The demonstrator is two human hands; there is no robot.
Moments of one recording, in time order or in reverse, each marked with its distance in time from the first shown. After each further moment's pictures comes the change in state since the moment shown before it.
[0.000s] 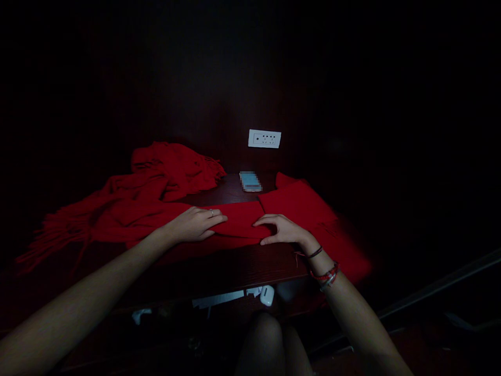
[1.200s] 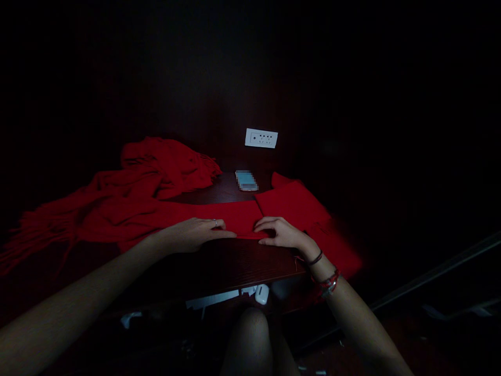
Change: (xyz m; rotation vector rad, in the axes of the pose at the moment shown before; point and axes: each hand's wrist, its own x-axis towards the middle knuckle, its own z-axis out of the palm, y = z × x) left_hand -0.004 0.020 -0.012 -0.270 -0.072 0.124; right_hand -0.007 -0.015 0.003 -0.174 -0.031 -0.010
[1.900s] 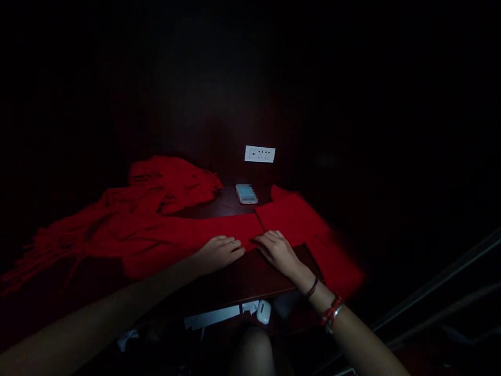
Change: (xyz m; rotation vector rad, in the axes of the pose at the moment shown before) left_hand 0.034 0.026 0.035 0.363 0.216 -0.039; right_hand -0.009 -0.022 0.026 -0.412 0.277 0.169
